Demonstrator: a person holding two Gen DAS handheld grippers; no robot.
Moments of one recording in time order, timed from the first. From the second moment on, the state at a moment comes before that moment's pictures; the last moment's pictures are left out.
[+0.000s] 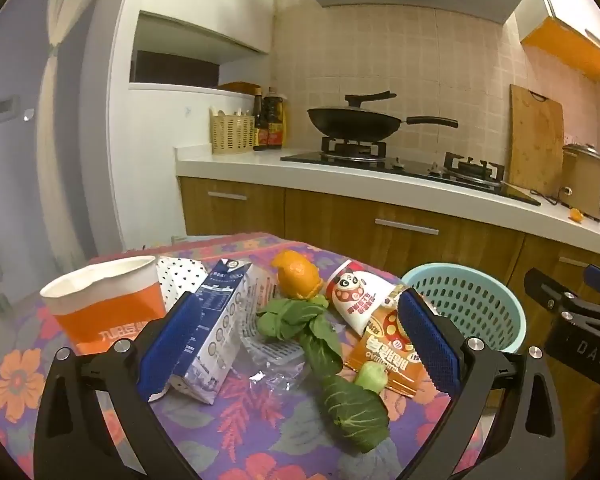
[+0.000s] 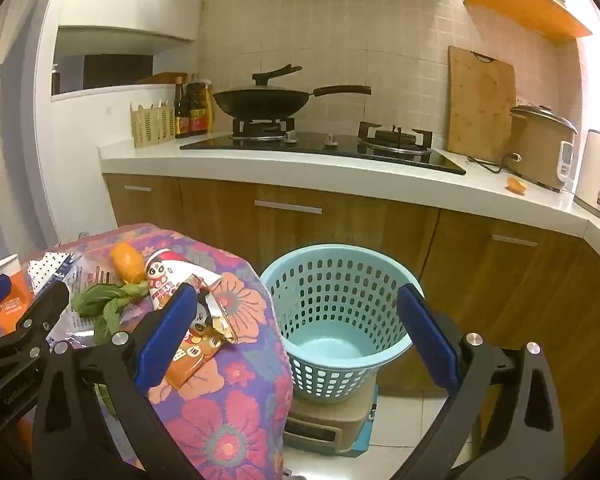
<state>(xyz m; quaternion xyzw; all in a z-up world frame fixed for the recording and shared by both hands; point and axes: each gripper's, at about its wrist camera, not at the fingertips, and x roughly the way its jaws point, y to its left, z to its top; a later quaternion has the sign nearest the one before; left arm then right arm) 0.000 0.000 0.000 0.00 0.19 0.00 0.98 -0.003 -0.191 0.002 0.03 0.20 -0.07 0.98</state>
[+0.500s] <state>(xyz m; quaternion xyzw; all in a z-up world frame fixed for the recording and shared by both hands) -0.013 -0.003 0.008 -0.01 0.17 0.00 0.98 -0.009 -0.191 0.007 0.03 0.20 -0.08 0.98</state>
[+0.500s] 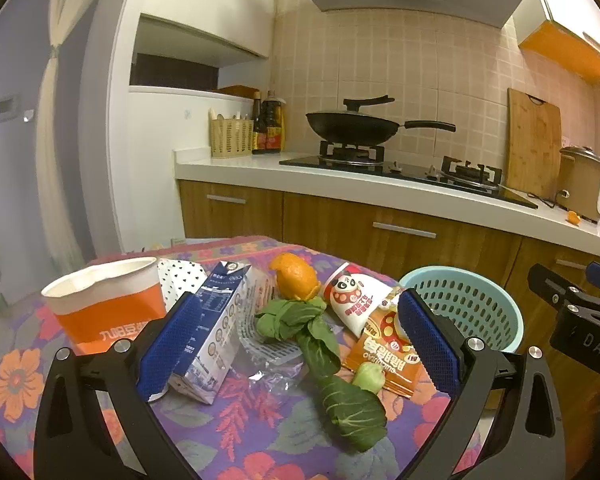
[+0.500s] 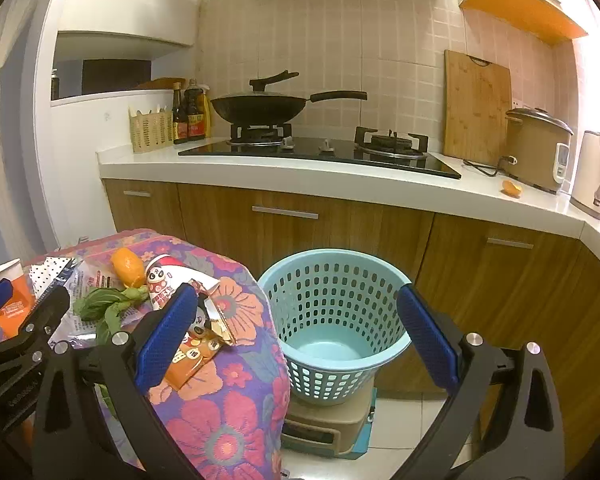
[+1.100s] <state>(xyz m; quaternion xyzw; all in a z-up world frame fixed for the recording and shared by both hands) -0.008 0.001 0.008 -0.02 0.17 0.00 0.98 -0.012 -0.192 0.009 0.03 0.19 -0.07 0.98</state>
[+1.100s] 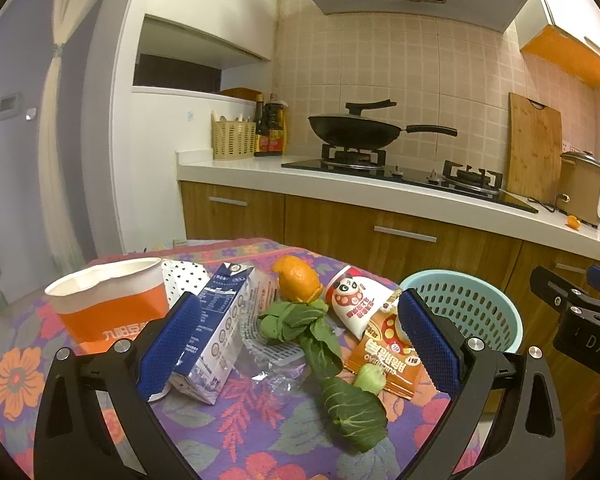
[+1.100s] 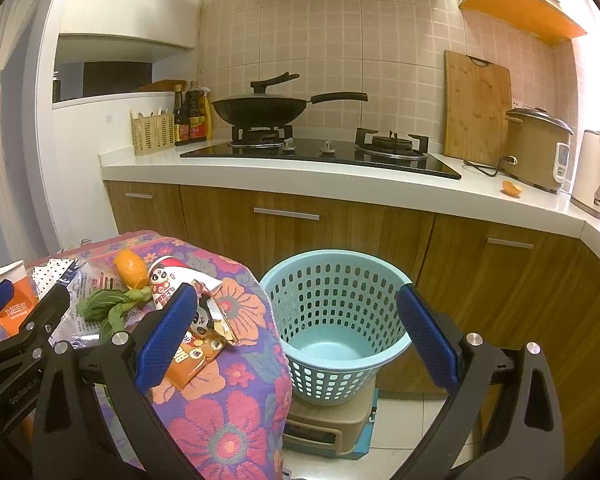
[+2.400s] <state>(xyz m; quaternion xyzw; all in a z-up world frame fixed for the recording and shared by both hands) -0.028 0.011 0.021 -0.04 0.12 0.03 0.99 -0.011 -0.188 0.003 0.03 0.18 -0.05 0.98</state>
